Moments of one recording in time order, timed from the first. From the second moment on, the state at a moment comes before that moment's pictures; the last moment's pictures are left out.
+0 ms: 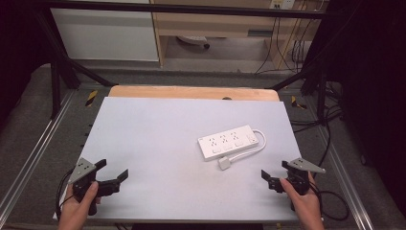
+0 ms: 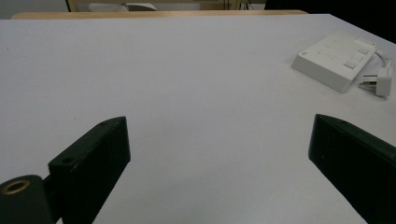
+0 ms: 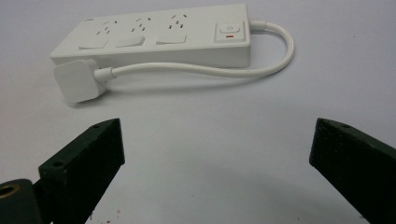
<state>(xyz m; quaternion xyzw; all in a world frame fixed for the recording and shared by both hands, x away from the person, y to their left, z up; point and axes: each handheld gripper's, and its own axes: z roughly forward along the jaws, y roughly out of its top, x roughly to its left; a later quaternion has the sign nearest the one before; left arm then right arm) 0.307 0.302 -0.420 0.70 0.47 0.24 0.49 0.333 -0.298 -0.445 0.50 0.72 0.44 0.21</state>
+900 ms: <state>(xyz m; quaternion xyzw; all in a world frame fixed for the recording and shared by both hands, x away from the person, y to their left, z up) 0.306 0.297 -0.421 0.71 0.45 0.22 0.49 0.341 -0.291 -0.431 0.46 0.72 0.47 0.20</state>
